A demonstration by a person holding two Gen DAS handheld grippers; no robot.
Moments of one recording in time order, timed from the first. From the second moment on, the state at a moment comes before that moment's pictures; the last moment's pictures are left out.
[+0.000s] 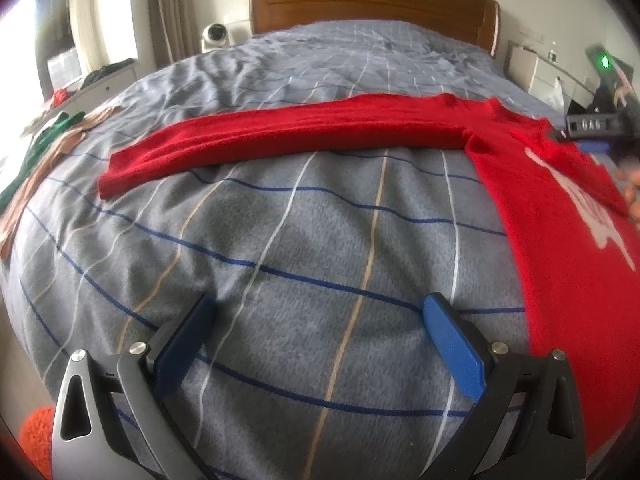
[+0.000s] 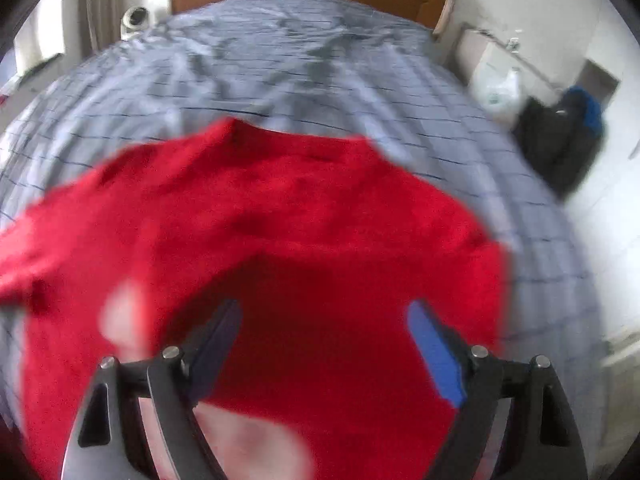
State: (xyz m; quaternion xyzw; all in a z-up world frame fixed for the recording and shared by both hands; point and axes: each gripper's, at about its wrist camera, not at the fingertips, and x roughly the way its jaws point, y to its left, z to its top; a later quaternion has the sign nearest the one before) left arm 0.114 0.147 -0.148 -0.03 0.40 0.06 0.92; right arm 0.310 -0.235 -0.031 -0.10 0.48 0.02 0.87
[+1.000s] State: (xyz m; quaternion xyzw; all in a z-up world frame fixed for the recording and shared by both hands) left arm 0.112 0.143 -0.149 -0.03 0.39 0.06 0.92; right arm 0.319 -0.275 -0.046 0.32 0.49 0.19 0.79
